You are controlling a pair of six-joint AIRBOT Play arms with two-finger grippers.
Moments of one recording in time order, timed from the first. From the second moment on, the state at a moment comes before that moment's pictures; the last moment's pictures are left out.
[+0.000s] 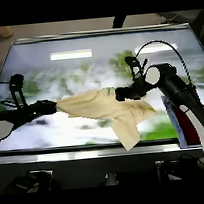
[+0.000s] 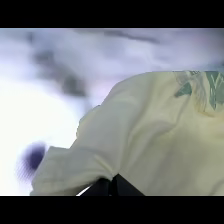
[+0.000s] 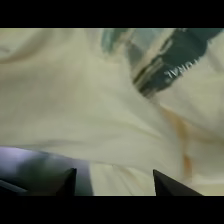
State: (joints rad) left arm -0.29 -0.78 0.79 1.39 -0.81 -1.79; right arm 0.37 -1.29 1.26 -1.31 1.24 1.67
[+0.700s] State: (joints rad) left arm -0.23 -0.75 0.78 1.39 -0.92 -1.75; right arm 0.24 -1.20 0.65 -1.04 1.01 1.56
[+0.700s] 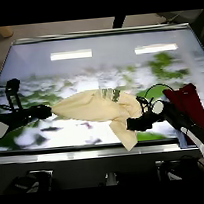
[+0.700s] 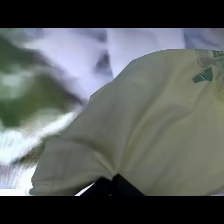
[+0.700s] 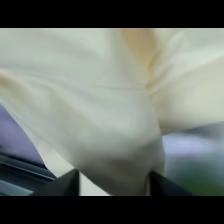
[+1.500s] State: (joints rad) left arm -0.23 -0.60 1.58 1.36 -0.82 -1.64; right arm 0.24 -0.62 1.68 -1.50 0.86 1.63
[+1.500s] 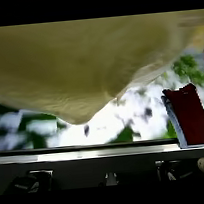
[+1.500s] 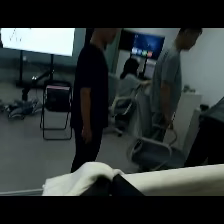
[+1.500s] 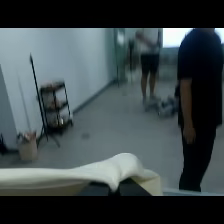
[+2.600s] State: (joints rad) left arm -0.13 -1.39 1.44 1.47 -1.11 -1.77; right arm 0.24 -1.58 1.75 -1.37 1.05 1.79
